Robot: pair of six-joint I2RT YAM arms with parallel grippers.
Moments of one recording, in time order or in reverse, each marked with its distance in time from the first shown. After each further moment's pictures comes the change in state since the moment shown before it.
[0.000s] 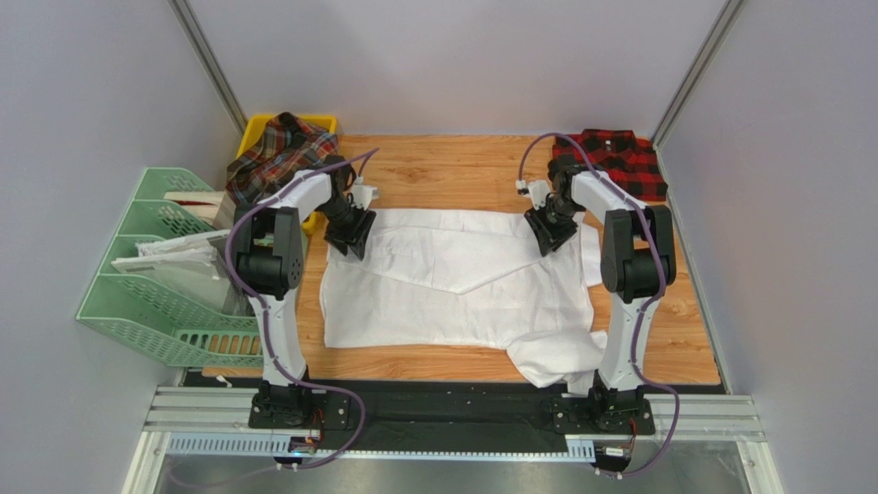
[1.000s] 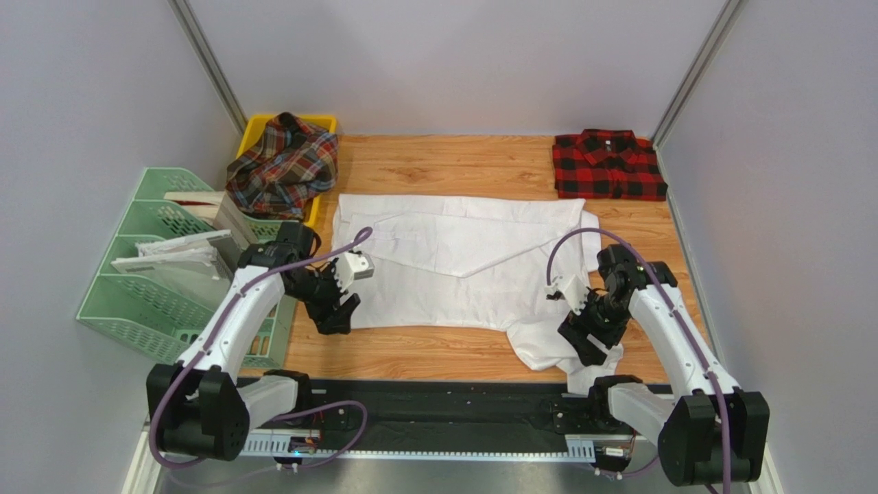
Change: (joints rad) left arm 0.012 -0.885 -0.644 -0.140 0.325 0.582; right arm -0.061 -0.995 -0.775 -0.322 -0.050 -0.402
